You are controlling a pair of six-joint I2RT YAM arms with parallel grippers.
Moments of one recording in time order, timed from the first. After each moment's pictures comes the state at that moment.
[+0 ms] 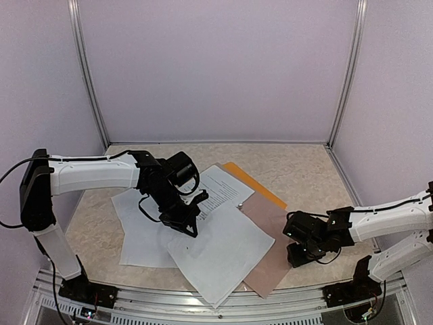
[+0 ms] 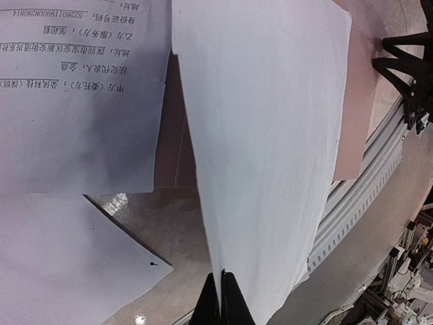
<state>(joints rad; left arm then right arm) -0.88 1.73 1.30 -0.86 0.41 -0.40 1.04 1.26 0.54 -0.60 0.21 0.76</state>
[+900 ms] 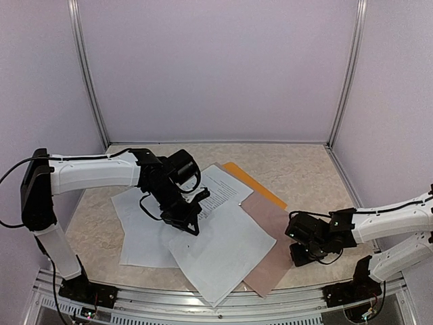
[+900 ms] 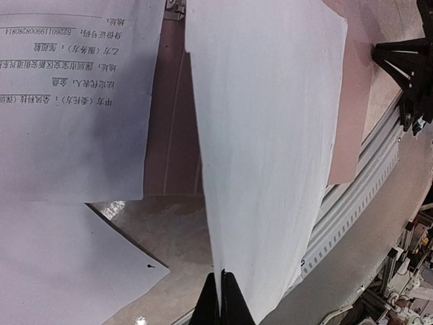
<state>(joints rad) -0.88 1.74 1.33 -0.87 0.41 -0.39 1.04 1.23 0.52 -0.59 0.25 0.76</state>
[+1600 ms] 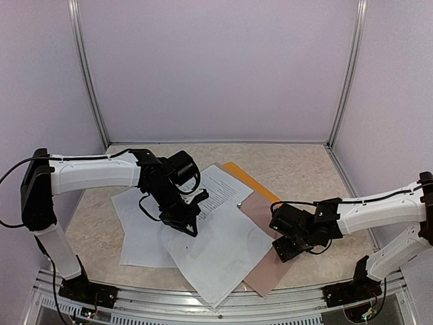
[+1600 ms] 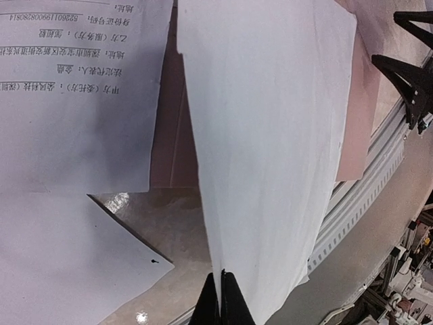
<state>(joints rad) -0.88 1.74 1.33 -0.89 0.41 -0.39 1.08 1.36 0.71 -0.64 0.36 0.59</state>
